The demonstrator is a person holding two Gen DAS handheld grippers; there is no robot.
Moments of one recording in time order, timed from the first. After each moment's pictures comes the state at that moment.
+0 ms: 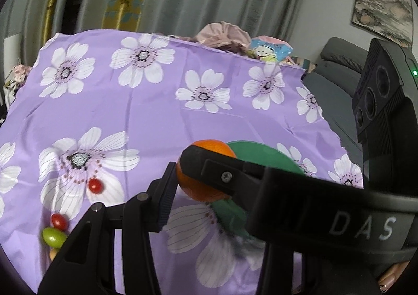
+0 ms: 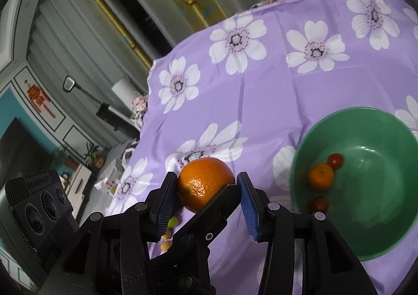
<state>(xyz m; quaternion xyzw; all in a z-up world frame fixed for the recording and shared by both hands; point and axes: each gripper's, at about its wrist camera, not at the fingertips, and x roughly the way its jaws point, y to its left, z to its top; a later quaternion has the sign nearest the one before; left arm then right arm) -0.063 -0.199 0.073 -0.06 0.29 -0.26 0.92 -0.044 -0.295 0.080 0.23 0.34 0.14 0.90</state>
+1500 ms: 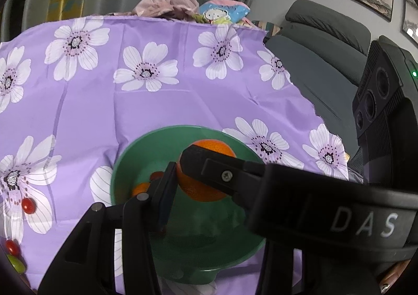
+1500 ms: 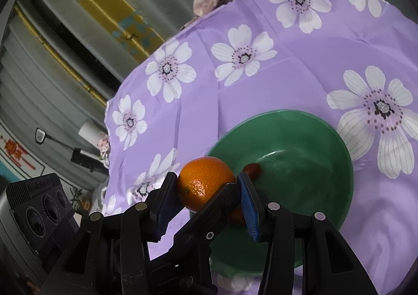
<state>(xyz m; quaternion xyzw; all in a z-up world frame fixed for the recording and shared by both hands) -0.038 -0.312 0.055 -0.01 0.35 -0.36 0.87 -0.057 -0.408 0.055 0.32 0.34 0.03 0.88</state>
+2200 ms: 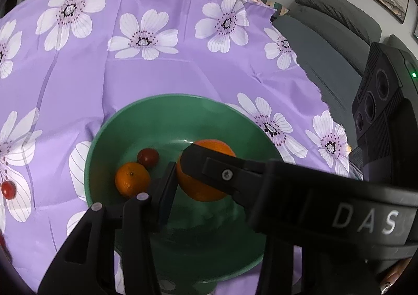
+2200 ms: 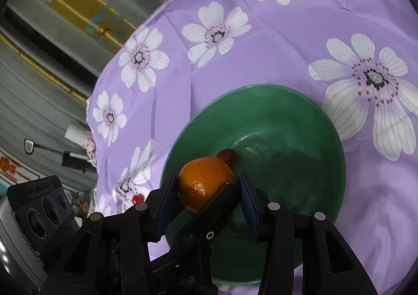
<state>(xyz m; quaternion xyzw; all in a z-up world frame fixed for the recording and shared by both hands) -0.015 -0.327 0.021 -0.02 0.42 -0.36 0.84 -0.042 -0.427 0.022 0.35 0.40 0.01 0.85</state>
